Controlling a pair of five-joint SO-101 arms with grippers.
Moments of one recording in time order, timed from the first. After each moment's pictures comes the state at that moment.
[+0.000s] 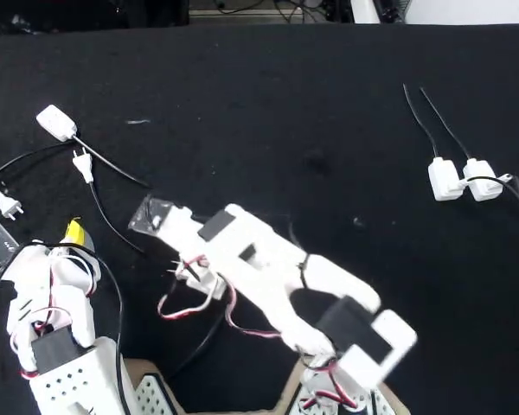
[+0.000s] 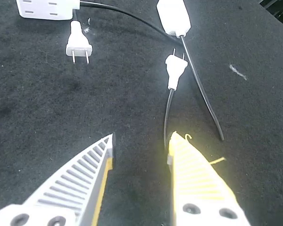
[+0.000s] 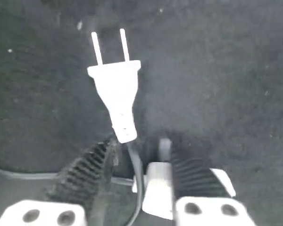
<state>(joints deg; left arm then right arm) -30.2 -100.3 87.1 53.9 17.9 -44.8 3.5 33.9 58.1 21.1</state>
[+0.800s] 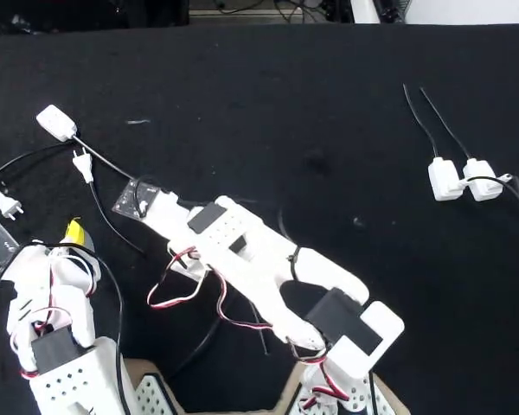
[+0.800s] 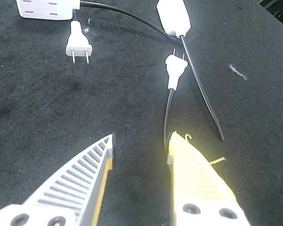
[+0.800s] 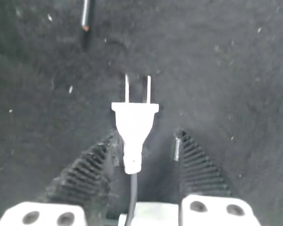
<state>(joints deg) -30.2 -100.3 87.1 53.9 17.9 -45.0 7.3 27.7 51.6 21.2</state>
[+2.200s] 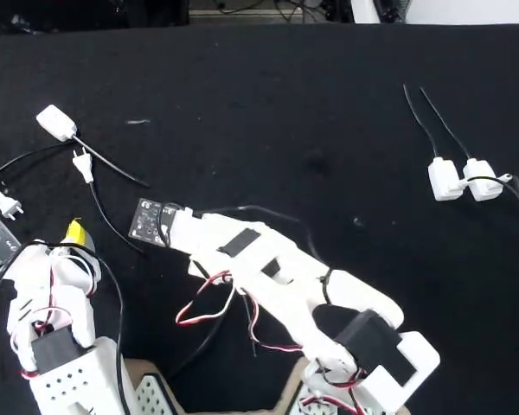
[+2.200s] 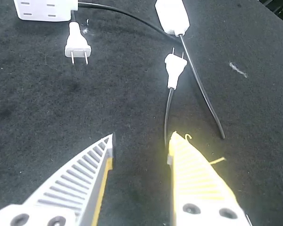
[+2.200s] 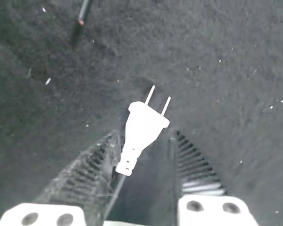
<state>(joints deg) -30.1 -100.3 87.1 53.9 16.8 -41.9 -5.0 49.1 27.2 36.5</state>
